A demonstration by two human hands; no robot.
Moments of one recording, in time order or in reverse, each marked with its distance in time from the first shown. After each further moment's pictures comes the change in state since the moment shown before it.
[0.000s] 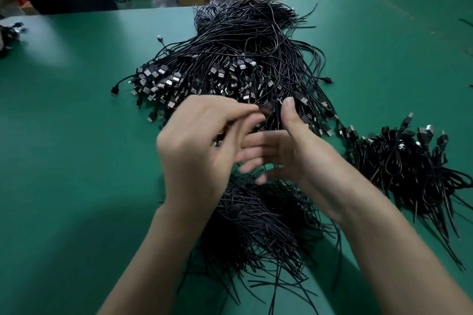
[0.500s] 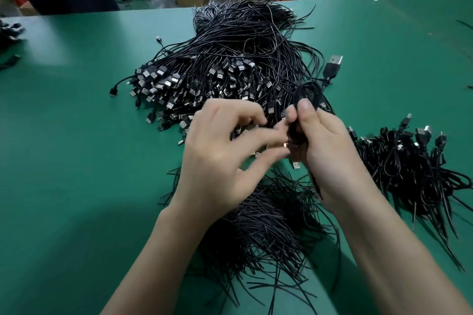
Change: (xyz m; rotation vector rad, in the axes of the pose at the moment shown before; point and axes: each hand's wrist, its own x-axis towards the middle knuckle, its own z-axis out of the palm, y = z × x) left_hand -0.009 -0.006 0.012 -0.004 -0.188 0.179; right_hand 0.003 0.002 -0.007 0.177 0.343 -0.313
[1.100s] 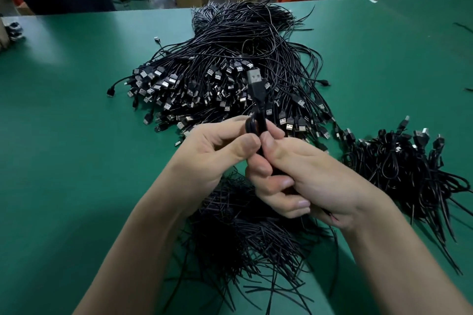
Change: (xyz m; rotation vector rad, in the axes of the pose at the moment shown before) left_hand 0.003 -0.013 -0.012 -1.040 -0.394 -0.618; right_hand -0.011 -0.003 -0.006 0.110 -0.783 0.305
